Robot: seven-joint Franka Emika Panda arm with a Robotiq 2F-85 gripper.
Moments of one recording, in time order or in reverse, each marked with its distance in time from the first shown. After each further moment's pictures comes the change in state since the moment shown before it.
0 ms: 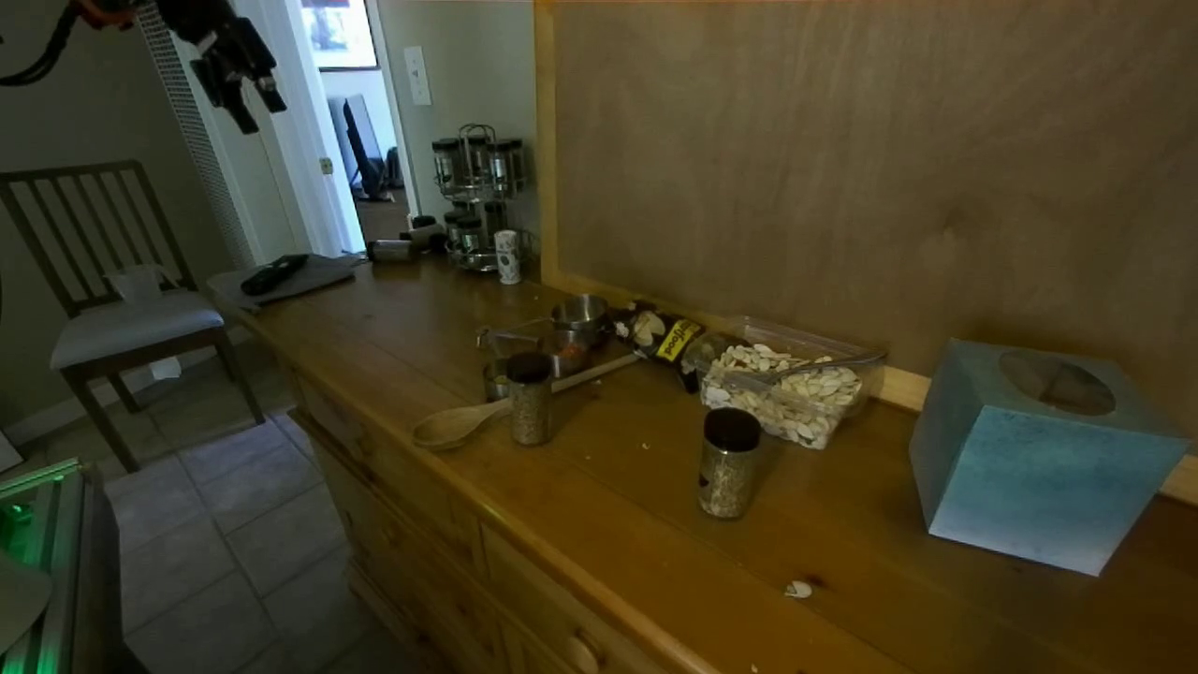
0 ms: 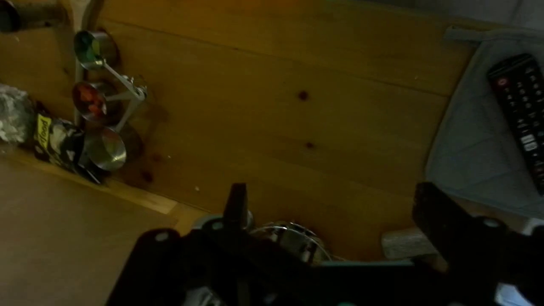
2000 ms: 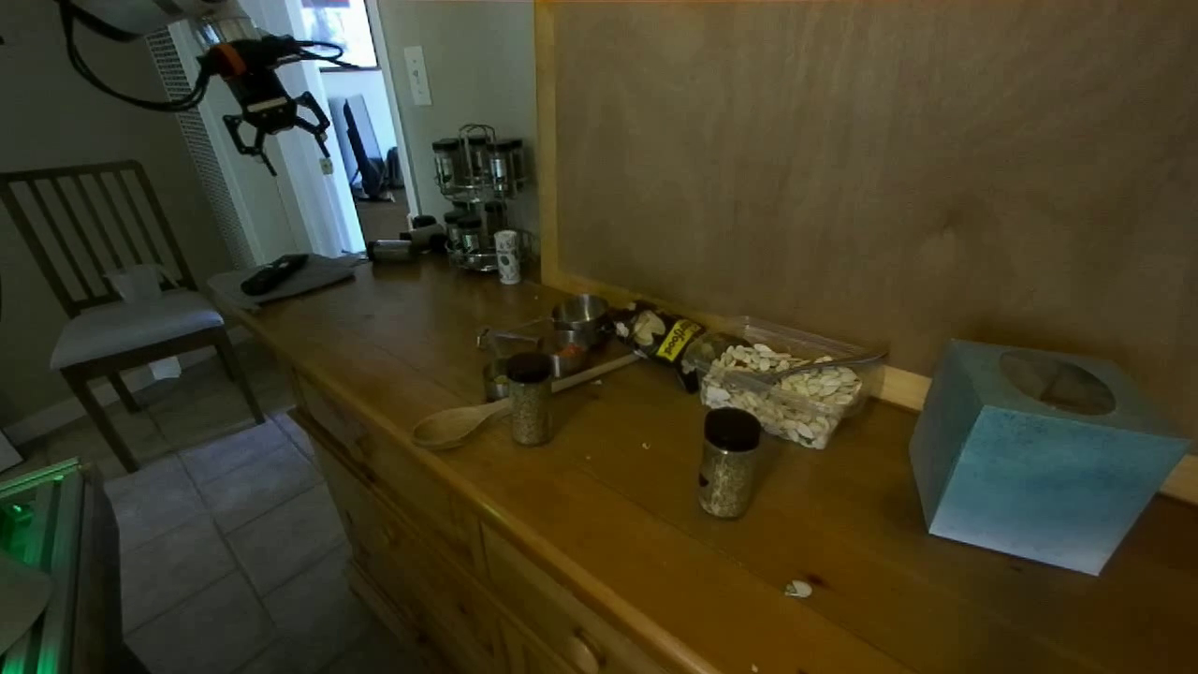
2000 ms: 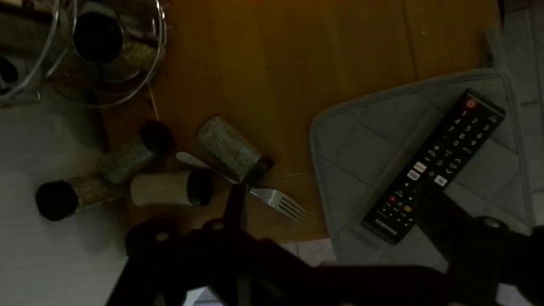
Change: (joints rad) arm 0.258 0.552 -0.044 0.431 -0.196 0.033 -0.861
